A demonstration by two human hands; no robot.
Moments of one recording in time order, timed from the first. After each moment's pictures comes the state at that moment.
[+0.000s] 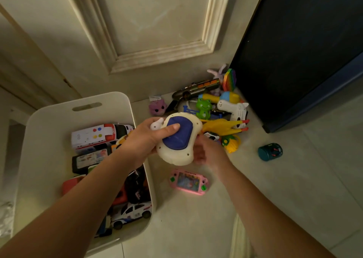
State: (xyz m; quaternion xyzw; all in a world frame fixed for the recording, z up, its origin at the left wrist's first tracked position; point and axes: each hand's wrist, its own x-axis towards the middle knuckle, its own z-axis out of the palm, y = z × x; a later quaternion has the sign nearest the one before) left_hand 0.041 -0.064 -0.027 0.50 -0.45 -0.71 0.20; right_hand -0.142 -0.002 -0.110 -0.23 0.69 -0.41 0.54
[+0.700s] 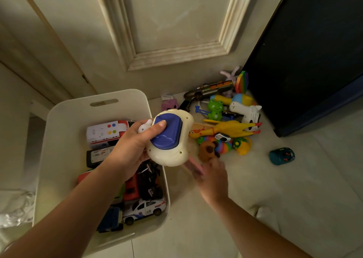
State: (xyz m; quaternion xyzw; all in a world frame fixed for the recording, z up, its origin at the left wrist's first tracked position) left_hand 0.100 -0.048 -0.019 0.49 -0.40 -0.72 0.29; right_hand -0.097 0.054 -0.179 -0.57 0.81 -0.13 0.11
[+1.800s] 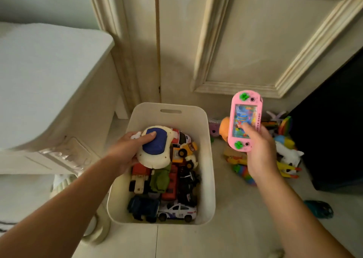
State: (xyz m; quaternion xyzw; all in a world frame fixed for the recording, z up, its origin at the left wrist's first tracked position) left_hand 0.259 -0.037 -0.033 0.62 -0.30 -0.63 0.36; right_hand -0.043 -0.037 0.011 -0.31 0.56 -0.60 0.47
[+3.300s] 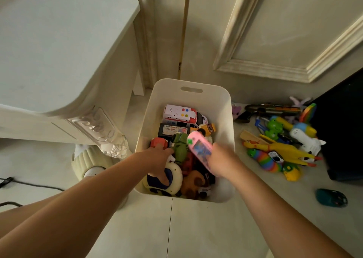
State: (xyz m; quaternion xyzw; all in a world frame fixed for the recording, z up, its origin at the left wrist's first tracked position) left_hand 0.255 0.006 -0.072 0.55 -0.72 -0.32 -0.27; right_hand 0.062 0.002 -0.022 -0.62 0.70 0.12 0.34
